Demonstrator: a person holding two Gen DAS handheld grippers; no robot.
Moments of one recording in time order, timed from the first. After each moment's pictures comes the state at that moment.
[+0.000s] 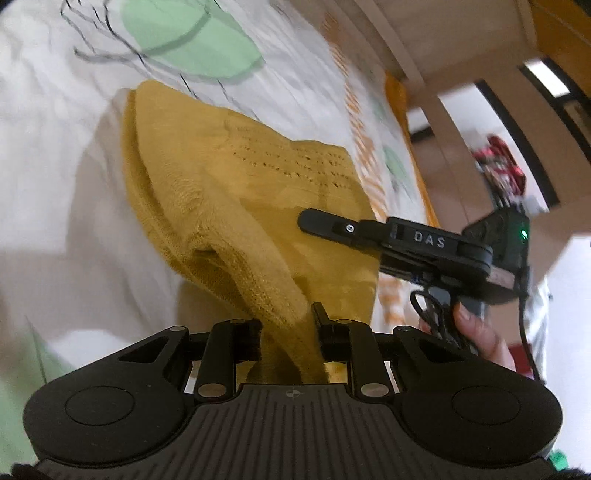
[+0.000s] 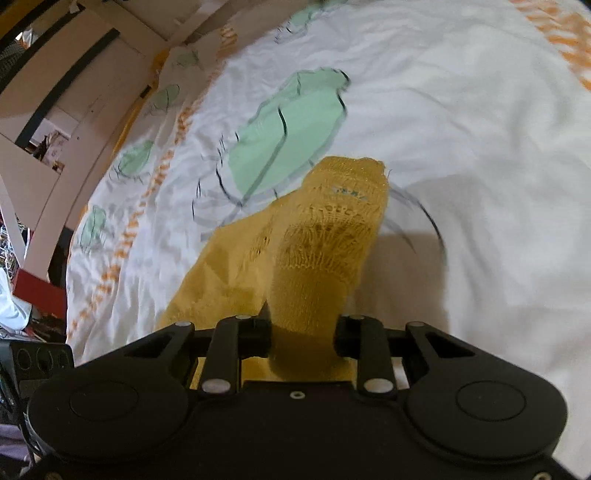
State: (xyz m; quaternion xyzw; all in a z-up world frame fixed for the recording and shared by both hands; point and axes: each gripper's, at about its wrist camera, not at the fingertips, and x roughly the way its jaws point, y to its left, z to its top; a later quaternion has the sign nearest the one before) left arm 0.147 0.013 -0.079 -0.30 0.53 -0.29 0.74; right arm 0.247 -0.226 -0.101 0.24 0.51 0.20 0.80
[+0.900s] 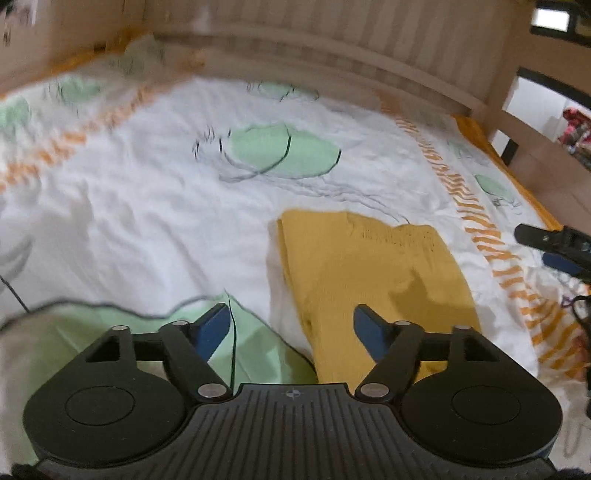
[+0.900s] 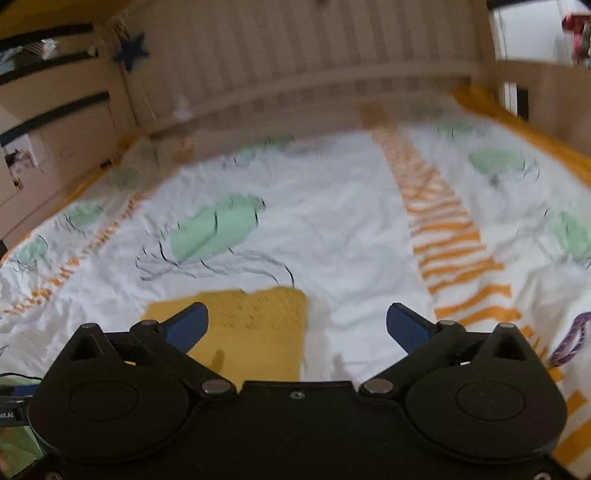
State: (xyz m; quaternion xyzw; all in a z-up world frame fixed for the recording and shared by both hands) left arm 0.035 0.004 -0.026 -0.06 0.39 -0.06 0.92; right arm 0.098 -0.239 -0.043 0.11 0.29 0.03 0.95
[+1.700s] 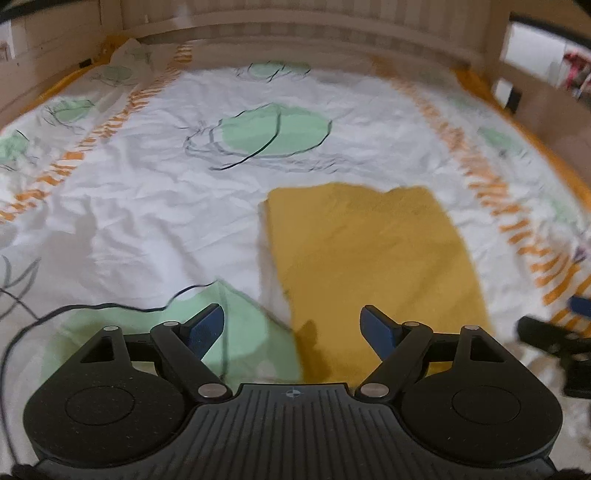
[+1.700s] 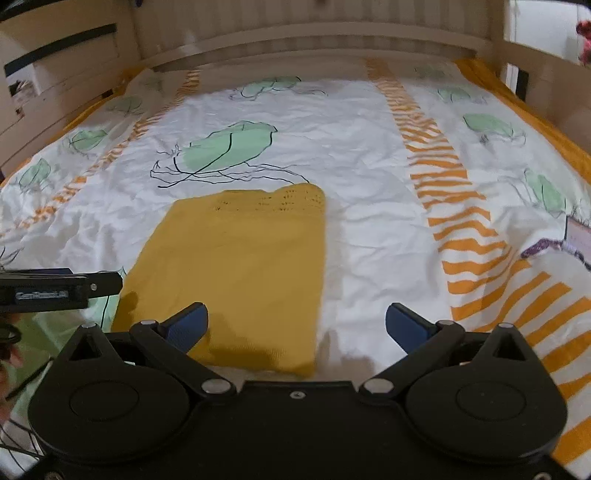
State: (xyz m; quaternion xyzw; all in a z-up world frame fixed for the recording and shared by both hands) left arm 0.022 -0.022 -0.018 0.02 0.43 -0.04 0.90; right arm 0.029 -0.193 -0.048 0.04 0.39 0.02 0.92
